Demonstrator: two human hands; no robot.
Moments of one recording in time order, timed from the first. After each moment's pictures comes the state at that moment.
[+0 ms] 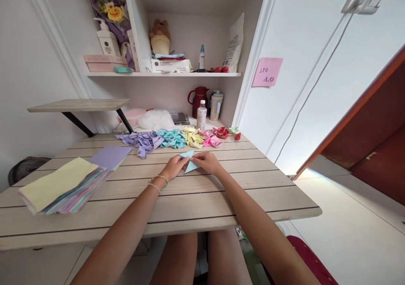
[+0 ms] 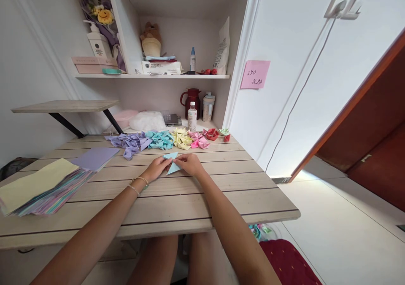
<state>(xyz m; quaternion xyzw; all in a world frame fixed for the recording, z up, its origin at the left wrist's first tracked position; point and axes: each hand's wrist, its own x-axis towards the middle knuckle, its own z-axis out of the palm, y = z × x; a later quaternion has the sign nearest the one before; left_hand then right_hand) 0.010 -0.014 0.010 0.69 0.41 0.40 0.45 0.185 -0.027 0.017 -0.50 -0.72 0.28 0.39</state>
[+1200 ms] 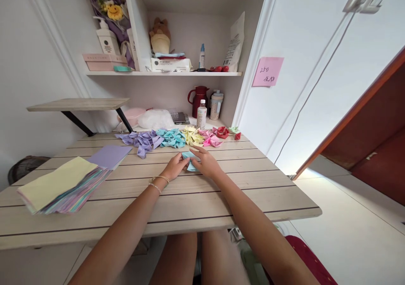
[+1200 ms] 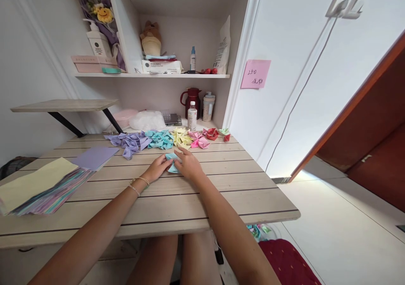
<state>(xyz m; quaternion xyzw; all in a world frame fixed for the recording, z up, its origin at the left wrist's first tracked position) 0.015 -0.014 0.005 0.67 0.38 0.41 0.48 0.179 -0.032 0.011 -0.49 -0.79 0.04 0.37</state>
